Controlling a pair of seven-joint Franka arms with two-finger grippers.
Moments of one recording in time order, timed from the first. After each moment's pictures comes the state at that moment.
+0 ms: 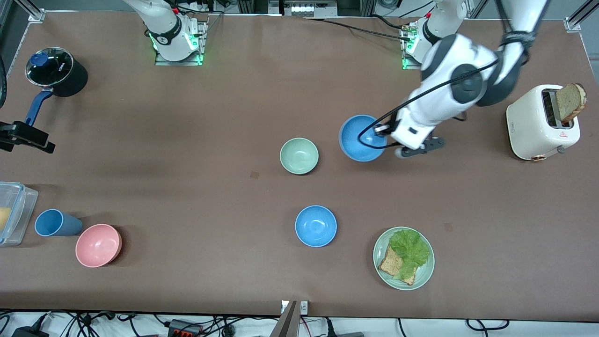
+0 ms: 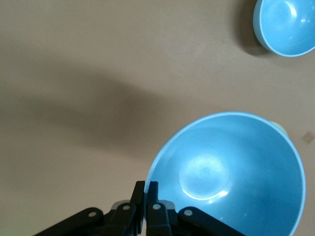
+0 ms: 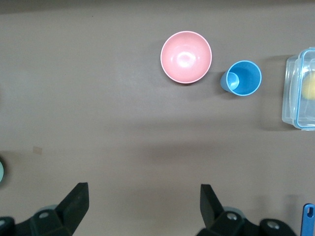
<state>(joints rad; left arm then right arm) 0.32 0.23 -0.83 -1.97 -0.13 2.08 -0.85 0.00 0.24 -0.10 -1.32 0.05 1.57 -0.05</state>
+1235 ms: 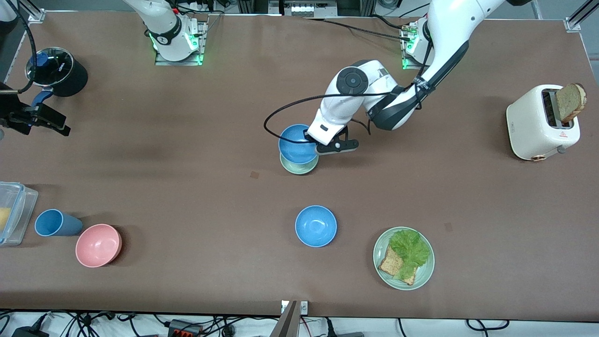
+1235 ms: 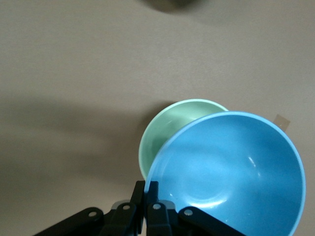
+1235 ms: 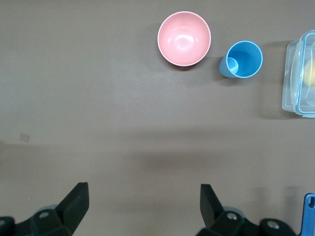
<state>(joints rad) 0.00 0.60 -0.81 -1.85 0.37 2.36 -1.17 0.01 0.03 -0.09 -1.65 0.01 1.73 -0.05</state>
